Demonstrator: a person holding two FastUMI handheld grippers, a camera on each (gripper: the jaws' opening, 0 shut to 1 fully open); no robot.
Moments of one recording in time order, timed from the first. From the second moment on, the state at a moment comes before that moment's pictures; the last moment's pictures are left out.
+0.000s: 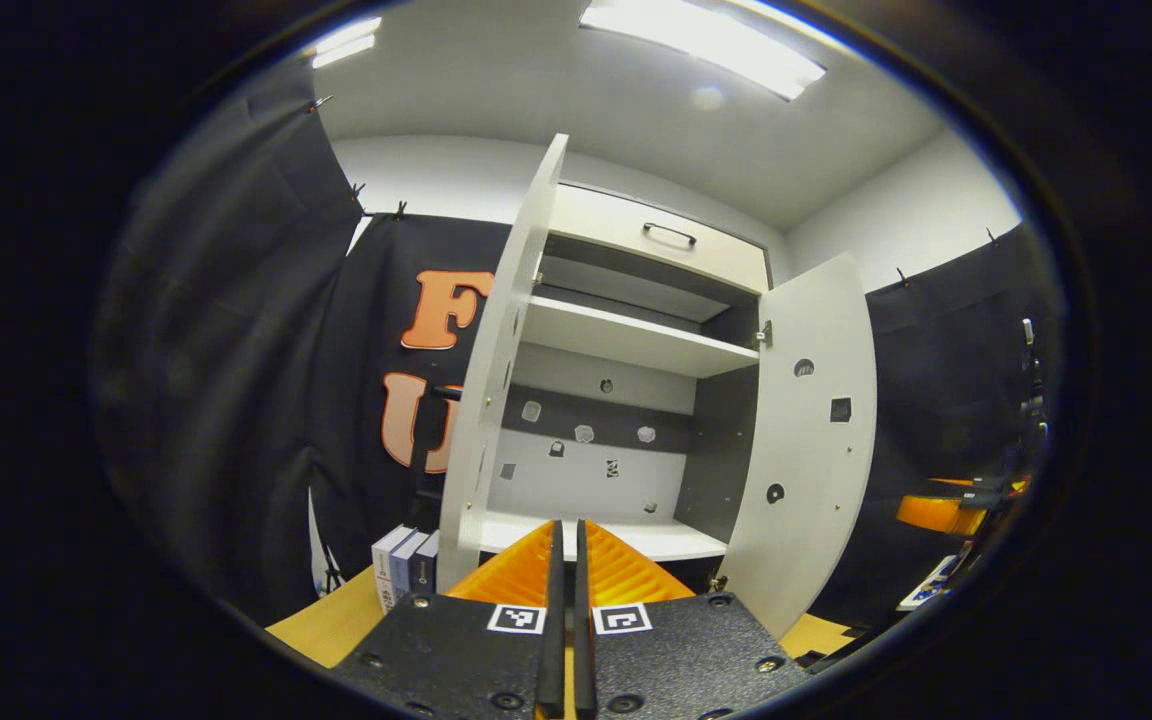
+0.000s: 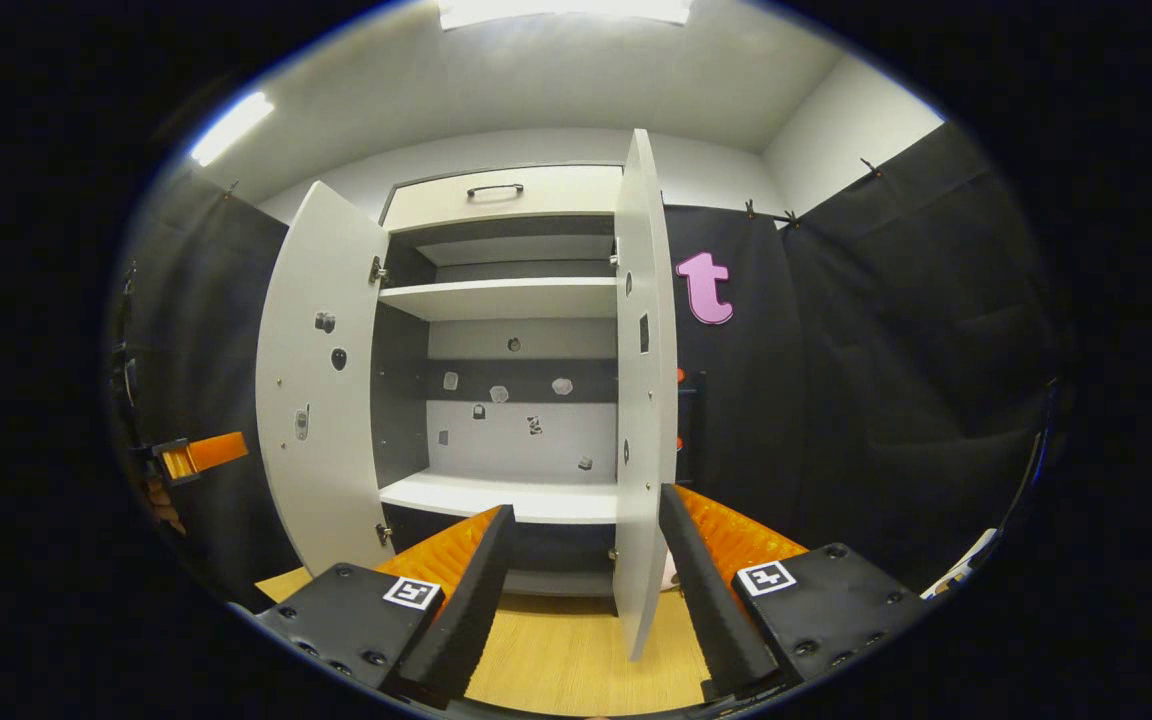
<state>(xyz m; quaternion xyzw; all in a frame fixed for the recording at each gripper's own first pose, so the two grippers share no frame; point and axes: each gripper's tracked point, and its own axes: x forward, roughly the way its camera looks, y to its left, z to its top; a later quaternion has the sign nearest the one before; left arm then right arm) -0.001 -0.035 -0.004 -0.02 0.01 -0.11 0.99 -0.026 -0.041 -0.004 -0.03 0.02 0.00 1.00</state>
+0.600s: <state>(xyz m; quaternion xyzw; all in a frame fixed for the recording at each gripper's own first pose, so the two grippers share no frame) 0.007 -0.061 -0.020 -0.02 0.01 -0.12 0.99 -0.043 -0.055 -0.017 -0.02 0.03 -0.04 1.00</state>
